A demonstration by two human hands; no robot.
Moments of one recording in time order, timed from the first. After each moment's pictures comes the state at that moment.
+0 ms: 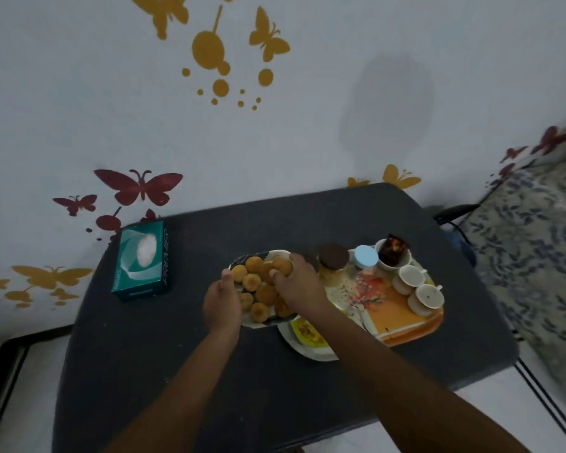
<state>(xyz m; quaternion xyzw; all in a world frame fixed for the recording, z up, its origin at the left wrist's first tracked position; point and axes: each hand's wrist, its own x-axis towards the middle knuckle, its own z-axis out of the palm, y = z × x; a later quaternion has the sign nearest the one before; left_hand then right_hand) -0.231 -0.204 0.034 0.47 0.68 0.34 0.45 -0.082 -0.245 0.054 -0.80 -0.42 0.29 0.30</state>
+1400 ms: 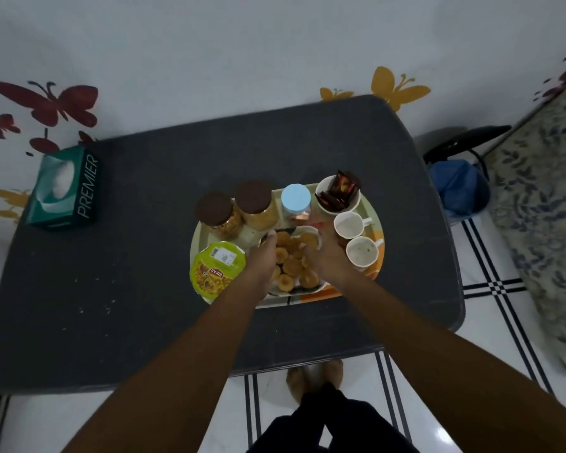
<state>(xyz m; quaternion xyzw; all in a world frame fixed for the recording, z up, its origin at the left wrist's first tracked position) 0.040 -0.294 -0.036 0.33 0.68 0.14 0.63 0.173 -0.346 -0.056 -0.75 -0.38 0.43 0.32</state>
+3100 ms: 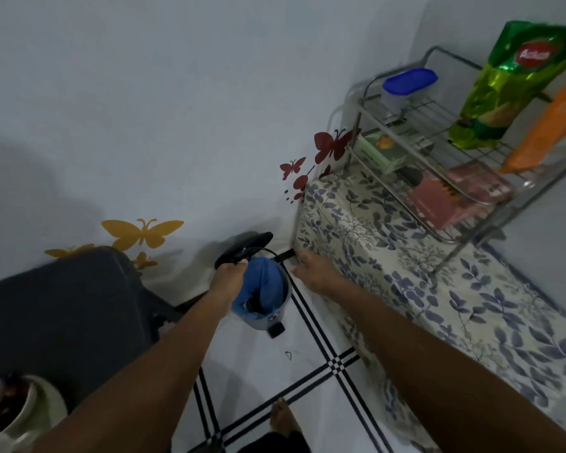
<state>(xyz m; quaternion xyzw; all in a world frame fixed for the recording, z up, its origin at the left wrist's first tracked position) 0.684 -0.333 0.007 0.59 0.58 0.07 0.56 0.855 -0.459 0.003 -0.81 -0.33 0.39 0.29</state>
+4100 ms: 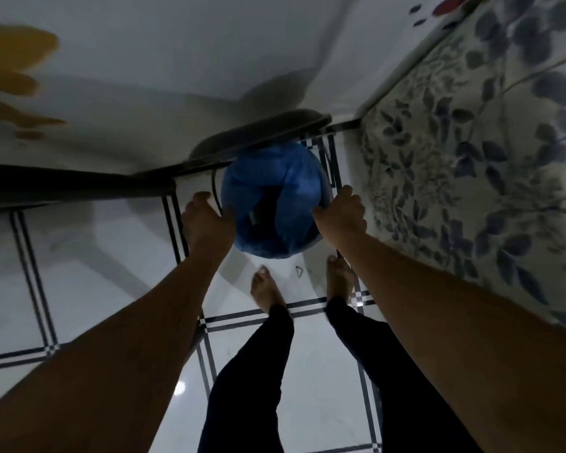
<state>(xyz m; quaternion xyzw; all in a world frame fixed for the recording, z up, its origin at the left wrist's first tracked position) 0.754 -0.165 -0.387 0.57 0.75 0.00 0.32 0.977 -0.241 -0.407 -0.88 -0.24 0.42 0.04</state>
